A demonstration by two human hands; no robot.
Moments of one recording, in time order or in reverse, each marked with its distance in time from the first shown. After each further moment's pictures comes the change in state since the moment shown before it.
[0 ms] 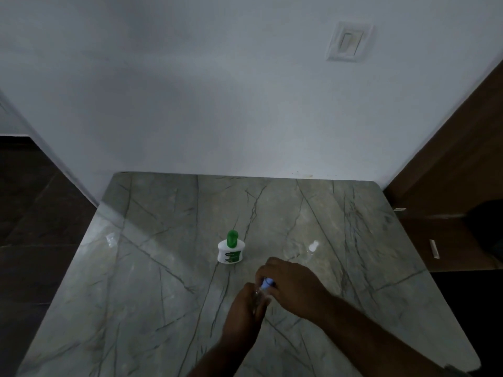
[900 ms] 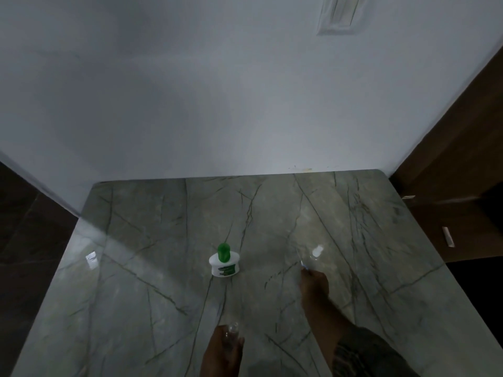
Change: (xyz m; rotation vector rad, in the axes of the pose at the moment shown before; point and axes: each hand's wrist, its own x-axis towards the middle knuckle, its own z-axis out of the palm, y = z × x) left_hand -0.002 -0.066 0.000 0.026 0.126 -0.316; right_hand 0.062 0.164 0.140 0.888 0.618 1.245
